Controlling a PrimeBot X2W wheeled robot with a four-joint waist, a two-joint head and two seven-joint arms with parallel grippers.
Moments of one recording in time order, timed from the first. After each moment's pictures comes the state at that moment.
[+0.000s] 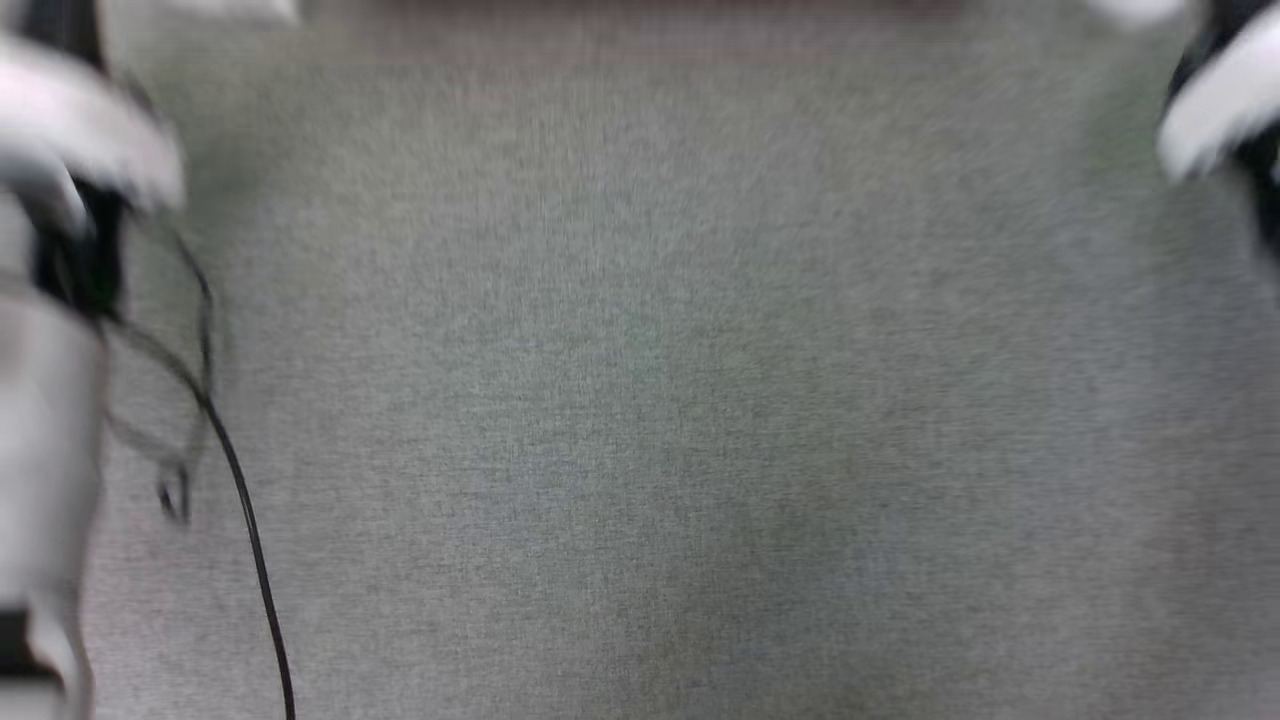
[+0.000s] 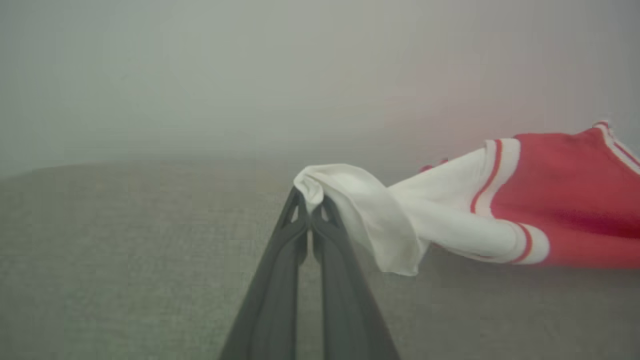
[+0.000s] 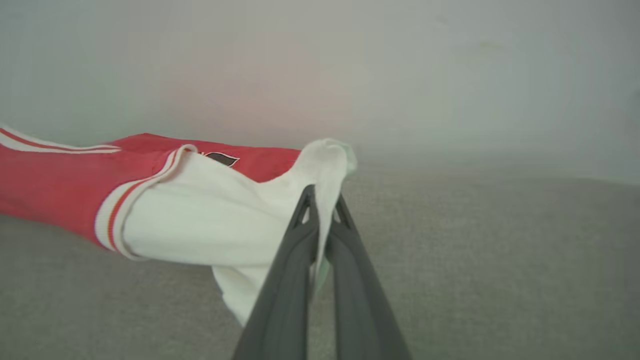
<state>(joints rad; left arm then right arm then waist) -1.04 0.46 -0.25 0.86 -0.63 -0.12 -0.26 -1.05 -0.41 0.33 0.73 0.62 0.13 -0.07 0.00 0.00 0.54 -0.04</state>
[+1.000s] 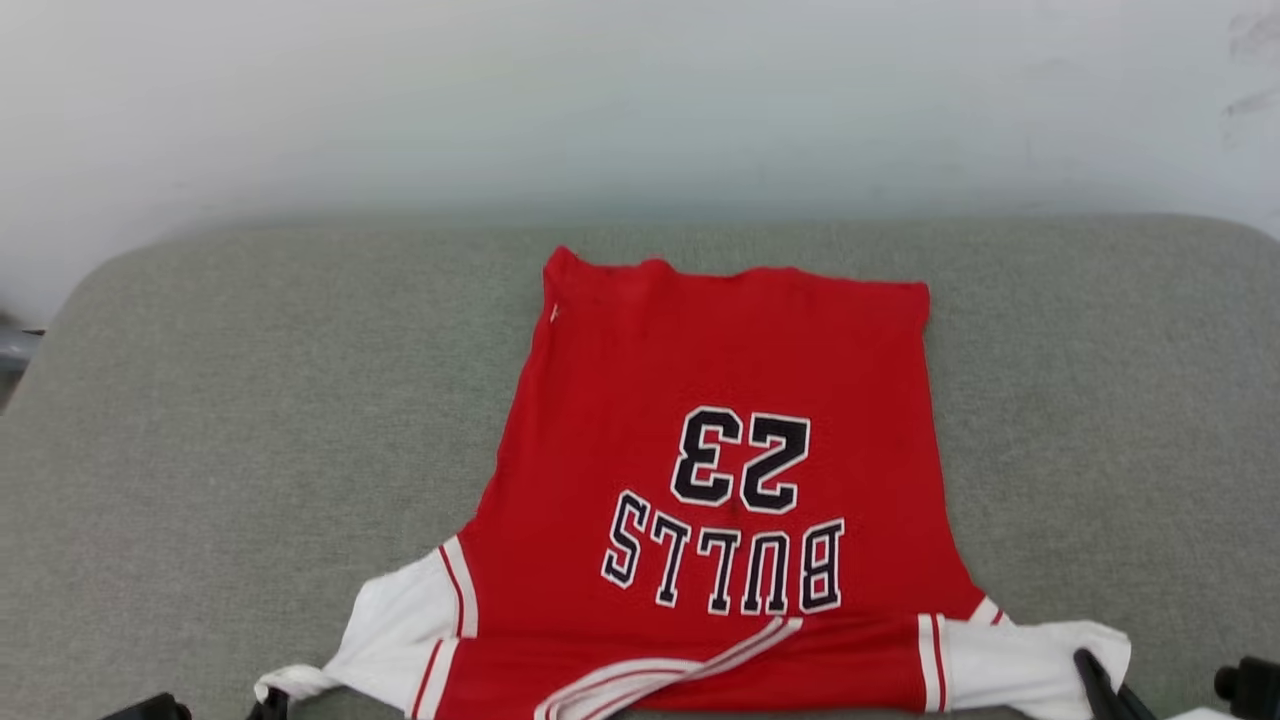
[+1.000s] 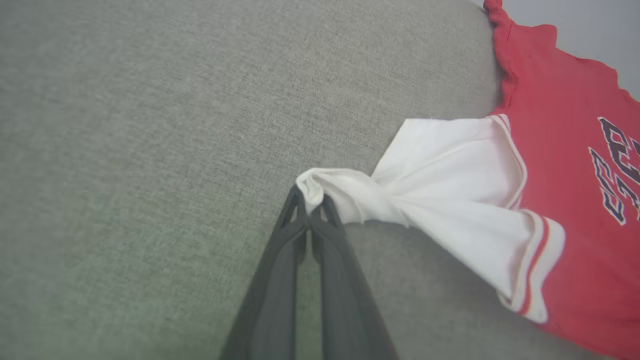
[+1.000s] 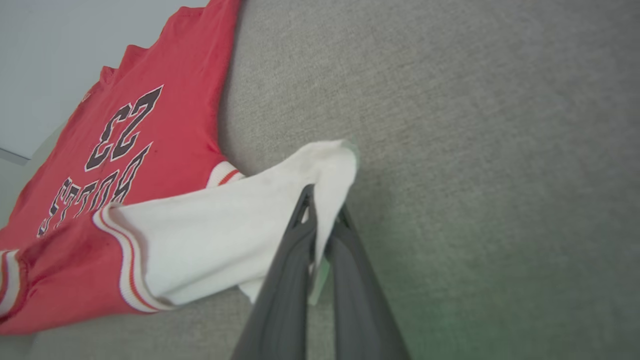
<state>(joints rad) 0.10 0.37 -0.17 0.35 -0.80 0.13 -0.13 0.06 -0.22 -0.04 0.41 0.66 0.13 0.02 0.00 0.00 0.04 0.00</state>
